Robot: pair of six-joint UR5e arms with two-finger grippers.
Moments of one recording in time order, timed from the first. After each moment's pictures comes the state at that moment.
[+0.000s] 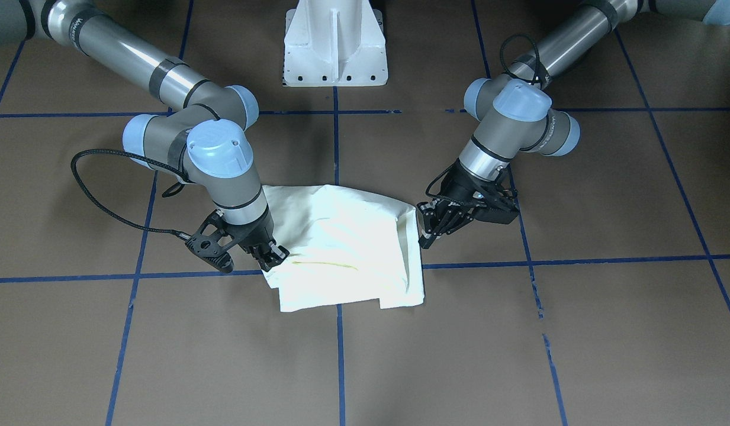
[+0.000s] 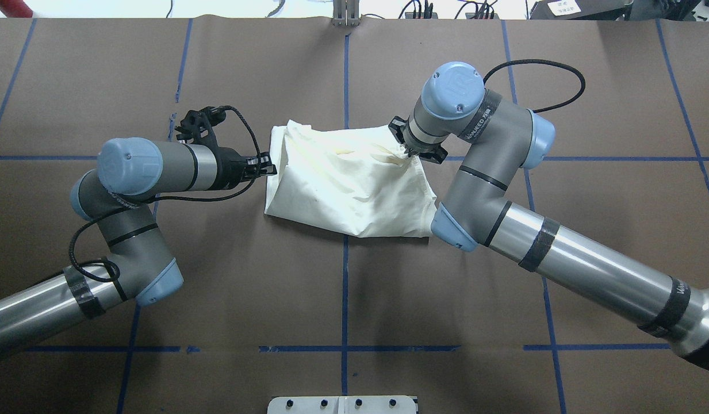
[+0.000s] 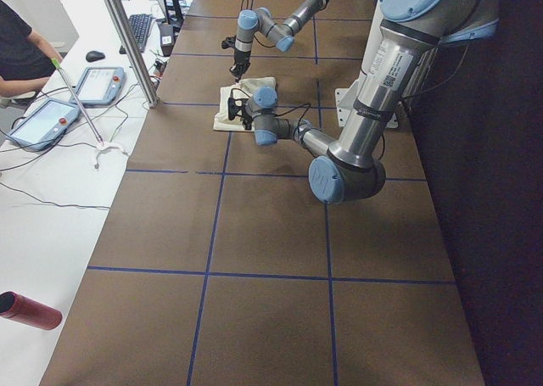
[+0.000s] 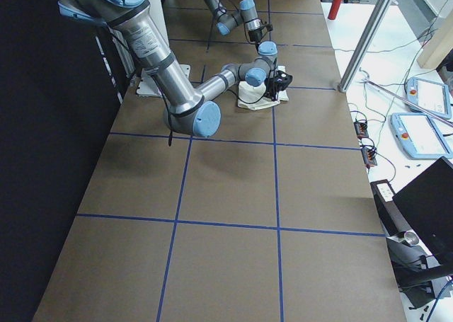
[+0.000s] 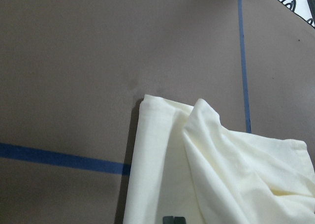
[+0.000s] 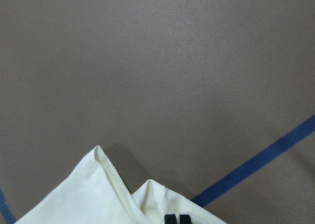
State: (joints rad) left arm -0.61 -2.06 -1.40 -2.59 -1.78 -1.50; right arm 0.68 -0.85 1.33 -1.24 1.84 1.74
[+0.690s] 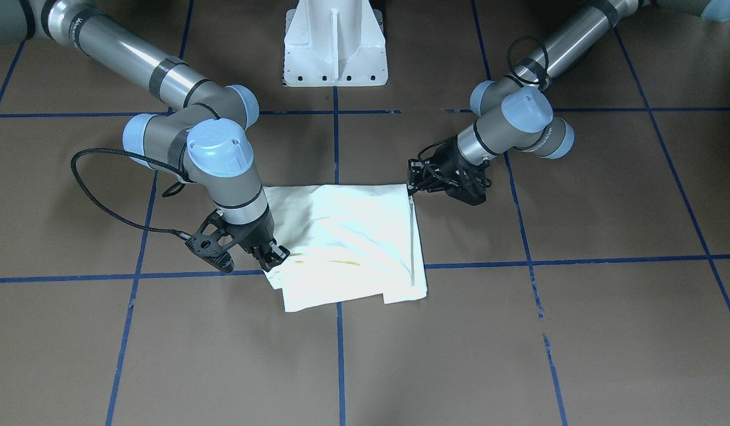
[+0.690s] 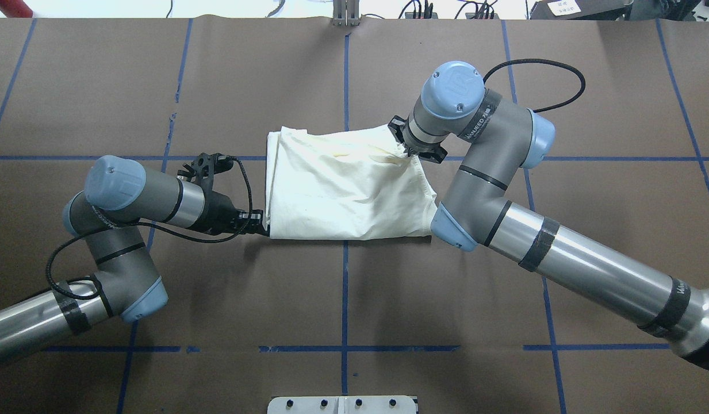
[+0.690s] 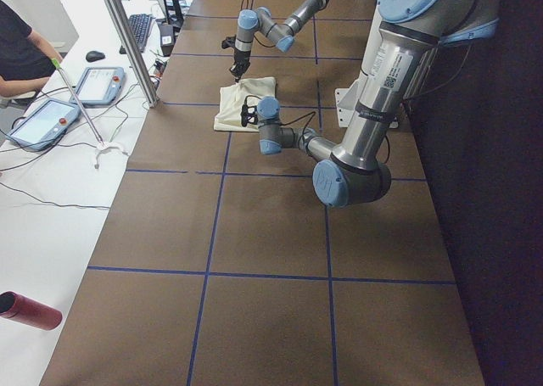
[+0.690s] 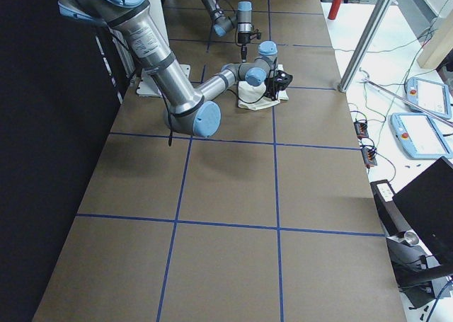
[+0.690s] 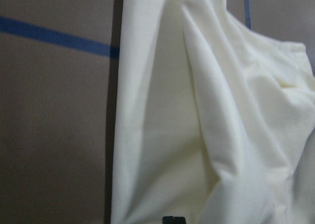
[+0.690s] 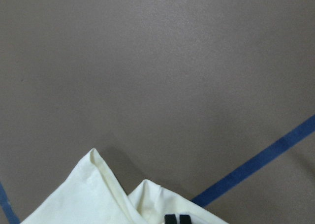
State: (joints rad) left arm -0.59 -1.99 -1.38 -2.72 -2.14 -1.36; right arm 0.68 -0.85 1.33 -1.24 1.84 1.74
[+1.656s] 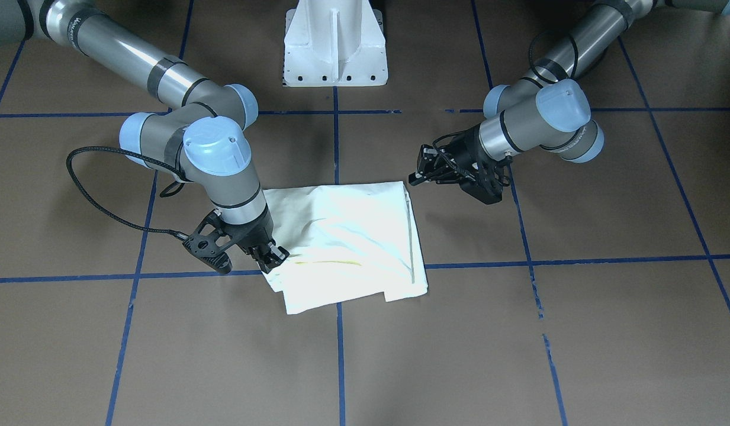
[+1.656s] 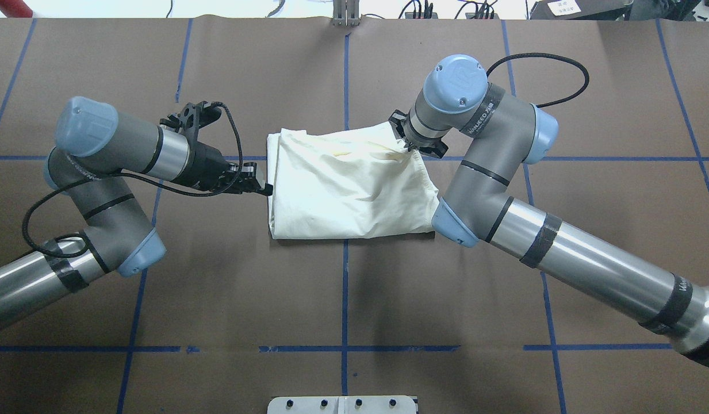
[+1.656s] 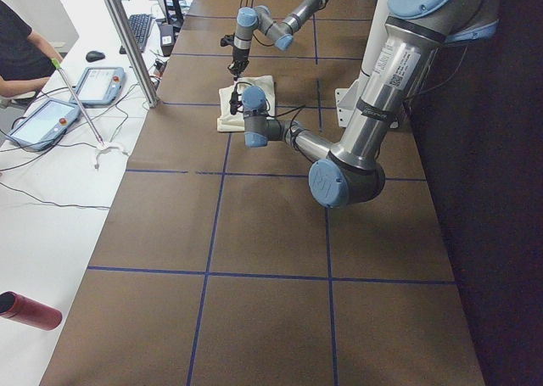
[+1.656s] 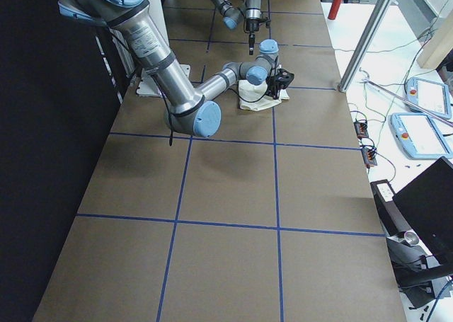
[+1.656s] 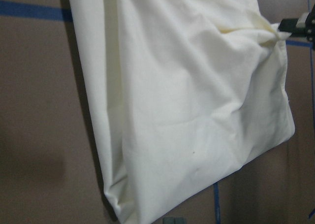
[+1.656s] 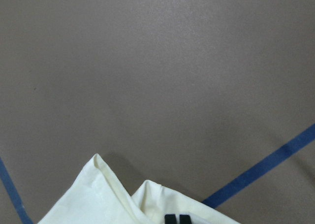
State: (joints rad) left arm -0.72 -2.06 -1.41 -2.69 -2.19 -1.43; right arm 0.69 -0.85 1.34 -1.24 1.84 1.74
